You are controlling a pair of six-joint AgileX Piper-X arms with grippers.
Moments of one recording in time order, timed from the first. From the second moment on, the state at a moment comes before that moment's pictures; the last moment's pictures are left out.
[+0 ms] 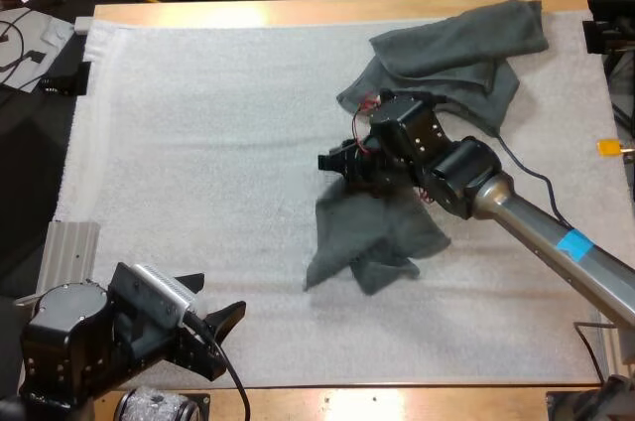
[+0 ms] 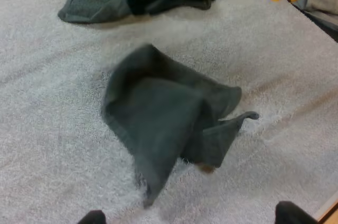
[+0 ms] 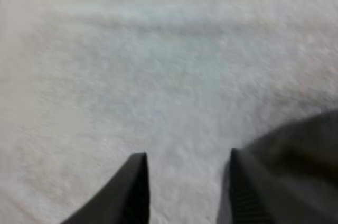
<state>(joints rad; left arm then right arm) -0.20 0.45 -0.92 1.30 0.48 -1.70 0.70 1.60 -1.24 0.58 -0.12 -1.28</state>
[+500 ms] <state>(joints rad) -0.20 0.45 -0.92 1.30 0.48 -1.70 0.69 1.52 -1.27 0.74 -0.08 -1.36</state>
